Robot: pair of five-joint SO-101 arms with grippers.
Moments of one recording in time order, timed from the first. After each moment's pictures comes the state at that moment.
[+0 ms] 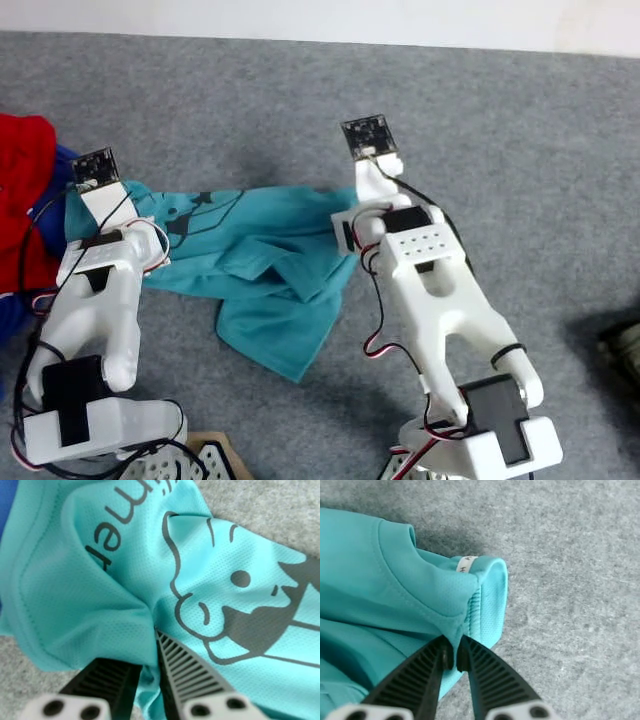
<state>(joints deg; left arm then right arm) -21.2 -6.0 47.3 30.5 9.6 -21.1 -8.3 30.5 43.3 3.0</state>
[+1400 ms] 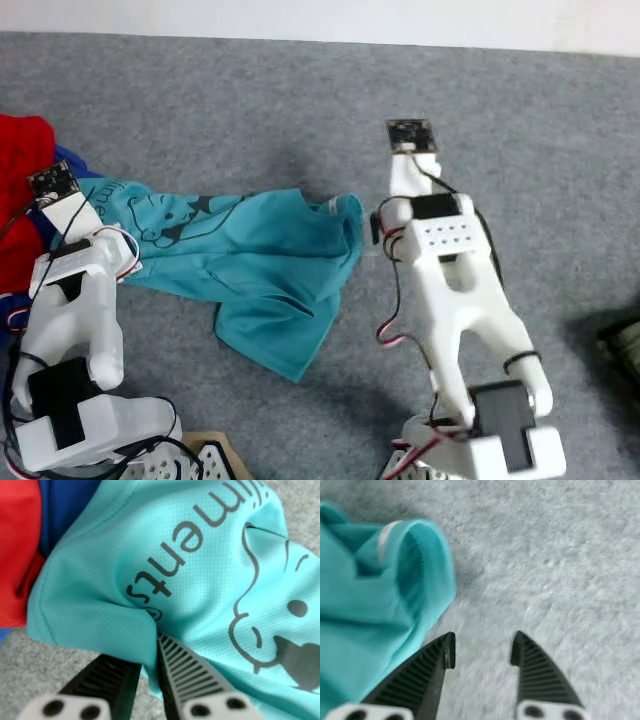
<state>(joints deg) -29.7 -6.0 47.3 30.5 9.6 -14.3 -10.1 26.1 59.6 -2.5</state>
